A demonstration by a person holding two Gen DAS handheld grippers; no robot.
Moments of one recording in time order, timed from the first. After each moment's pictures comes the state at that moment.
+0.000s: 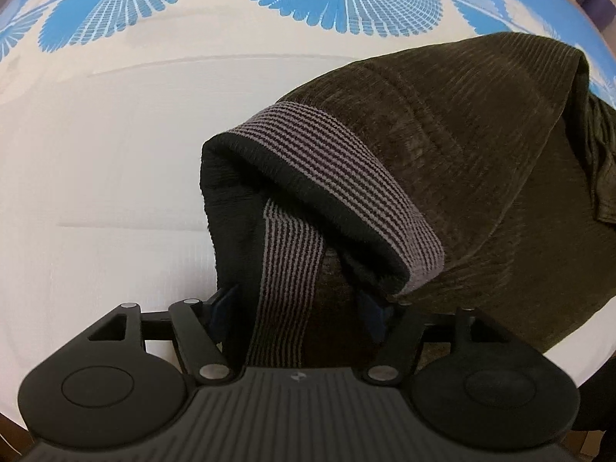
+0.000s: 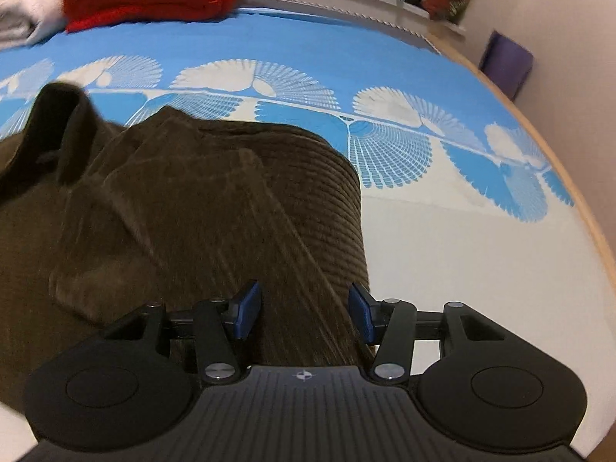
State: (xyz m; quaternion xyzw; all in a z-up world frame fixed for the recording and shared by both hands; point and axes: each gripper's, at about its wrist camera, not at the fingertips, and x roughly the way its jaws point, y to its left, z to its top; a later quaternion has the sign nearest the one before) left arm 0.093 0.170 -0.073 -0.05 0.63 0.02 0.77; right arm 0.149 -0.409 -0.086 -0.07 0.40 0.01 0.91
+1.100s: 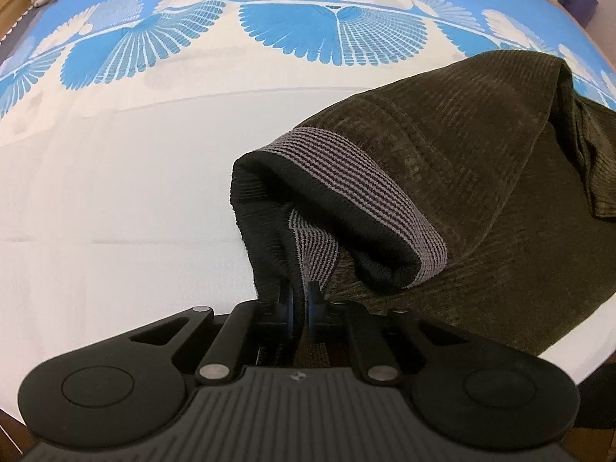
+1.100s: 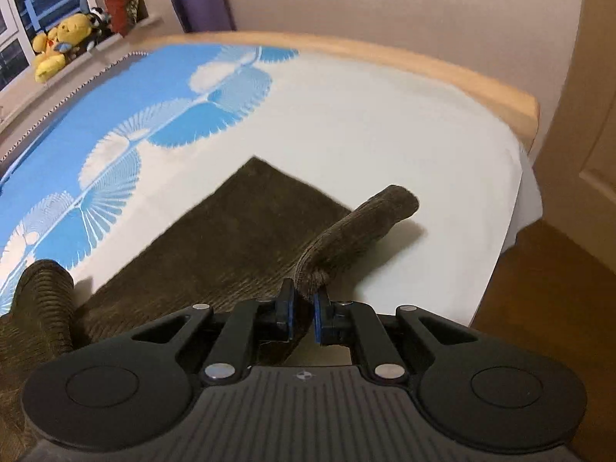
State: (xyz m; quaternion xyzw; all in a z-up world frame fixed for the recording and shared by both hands) left arm 0.059 0.177 -0.043 -0.02 0.58 0.01 0.81; right arm 0.046 -0.584 -0.083 0.26 0.36 -0.30 0.85
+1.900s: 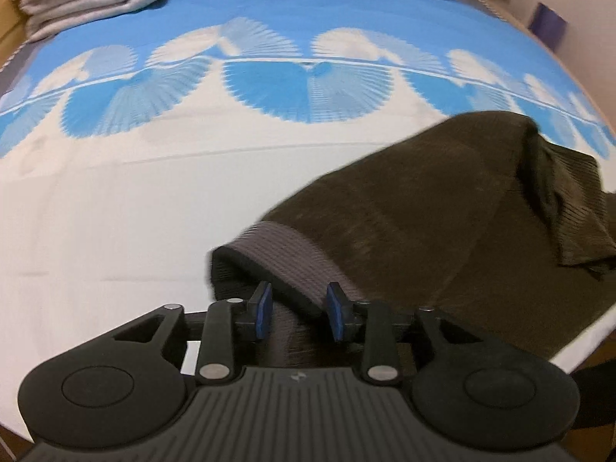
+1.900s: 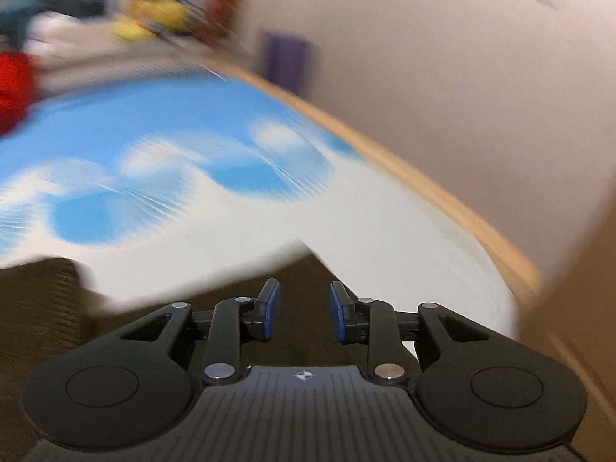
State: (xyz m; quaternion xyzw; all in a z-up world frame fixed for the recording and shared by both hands) left arm 0.052 0.162 0.003 -0.02 0.52 -0.02 0.85; right arm 0.072 -0.520 -0.032 0.01 0.29 -0.23 0.93
